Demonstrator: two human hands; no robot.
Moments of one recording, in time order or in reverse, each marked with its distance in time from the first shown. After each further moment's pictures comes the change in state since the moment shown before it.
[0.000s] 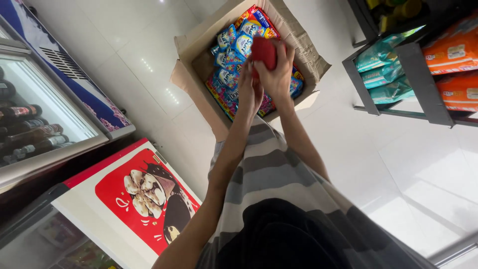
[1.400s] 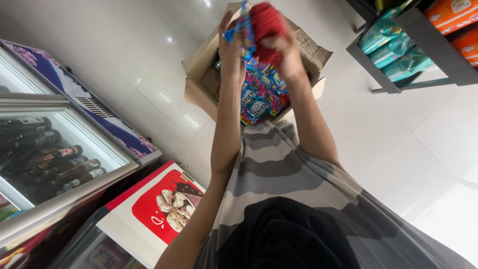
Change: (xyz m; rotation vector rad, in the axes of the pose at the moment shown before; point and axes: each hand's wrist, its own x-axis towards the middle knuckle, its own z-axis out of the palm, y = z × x) left_hand 0.056 0.084 0.064 0.458 -0.320 0.192; right_hand 0.017 -0.045 -0.047 1.040 -0.209 0.074
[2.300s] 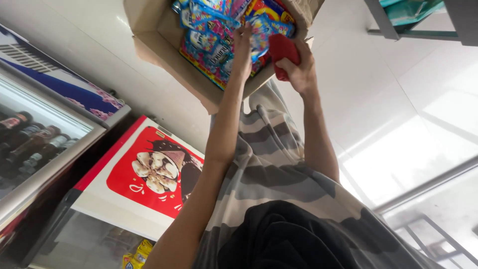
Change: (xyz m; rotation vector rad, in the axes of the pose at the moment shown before) left_hand -0.079 -0.251 -0.066 0.248 0.392 -0.606; right_hand -0.089 0.061 -0.169 -0.833 0.222 0.358
